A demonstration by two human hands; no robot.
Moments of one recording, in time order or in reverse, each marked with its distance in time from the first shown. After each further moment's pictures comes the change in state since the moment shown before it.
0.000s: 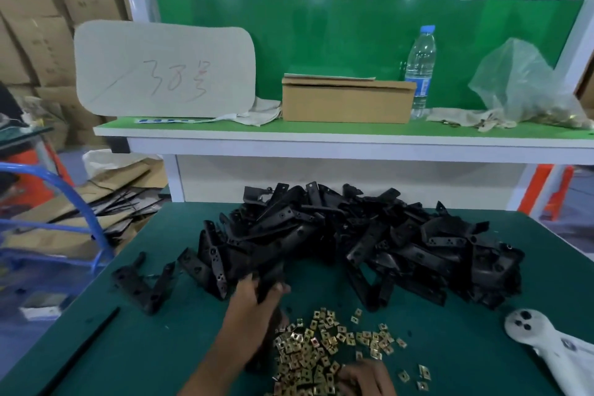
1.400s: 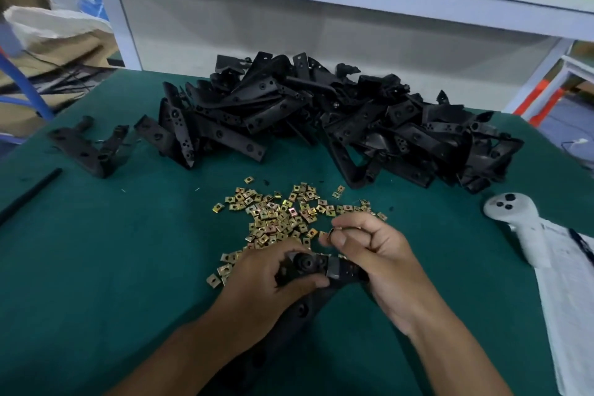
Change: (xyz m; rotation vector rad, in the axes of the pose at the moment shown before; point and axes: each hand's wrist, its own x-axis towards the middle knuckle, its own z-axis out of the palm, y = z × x) left_hand -0.107 -0.056 0.050 0.204 -0.232 0.360; right_hand -0.011 -0.025 -0.029 0.707 -0.240 0.399
